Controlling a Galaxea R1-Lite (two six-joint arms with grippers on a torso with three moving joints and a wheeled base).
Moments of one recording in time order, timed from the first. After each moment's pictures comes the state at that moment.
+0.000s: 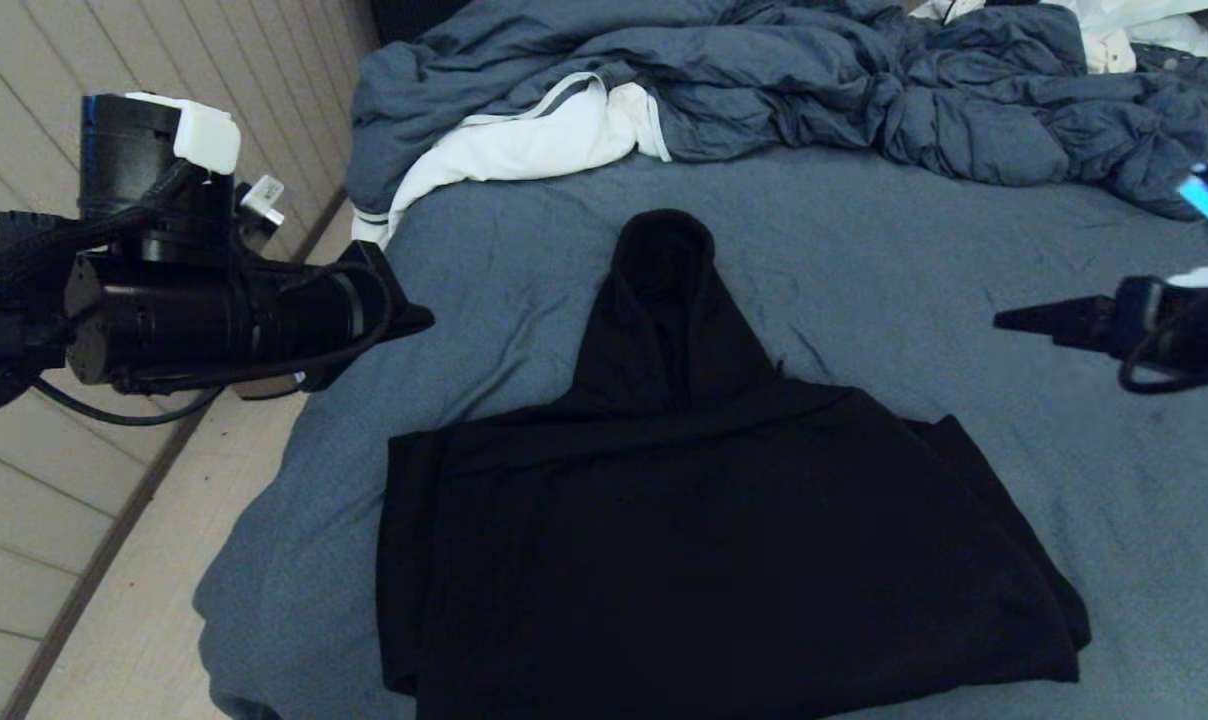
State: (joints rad) left arm -0.43 1.60 -1.24 -0.01 -0.13 -0.75; right arm -0.23 1.48 -1.20 0.11 0.51 0.08
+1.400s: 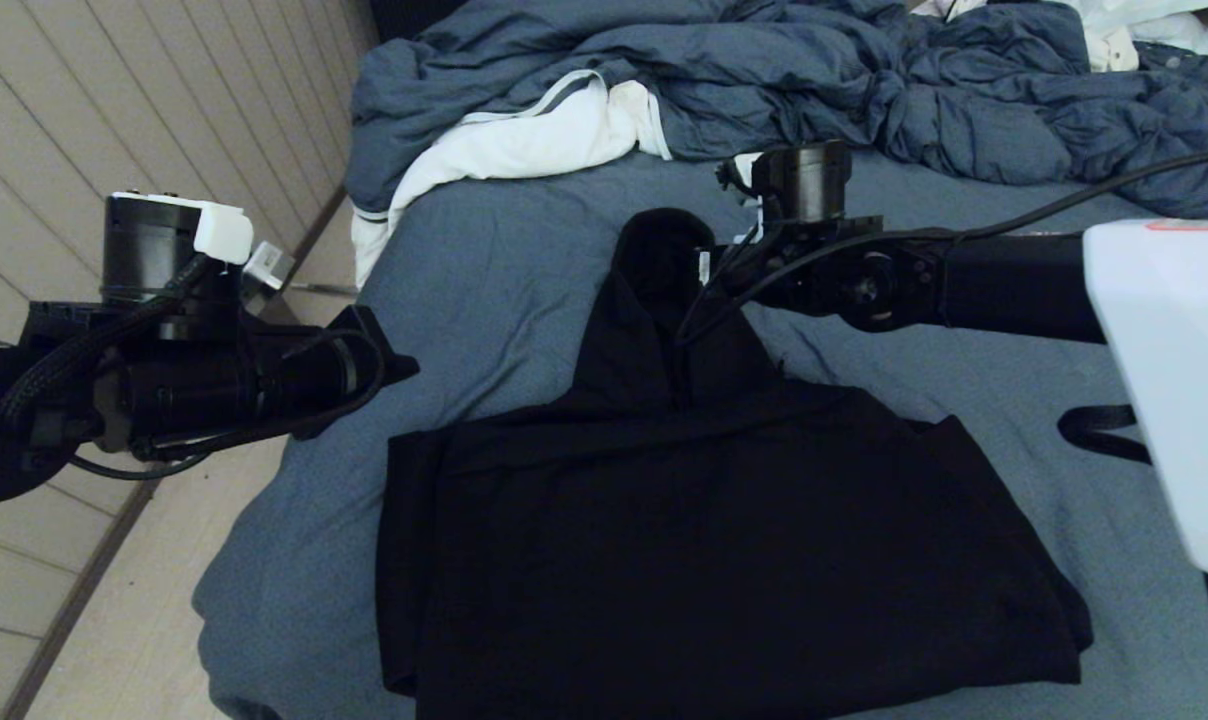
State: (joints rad) left arm -0.37 1.60 -1.03 -0.18 -0.12 -0.74; right arm 0.40 2.18 -1.96 -0.03 -0.28 0.04
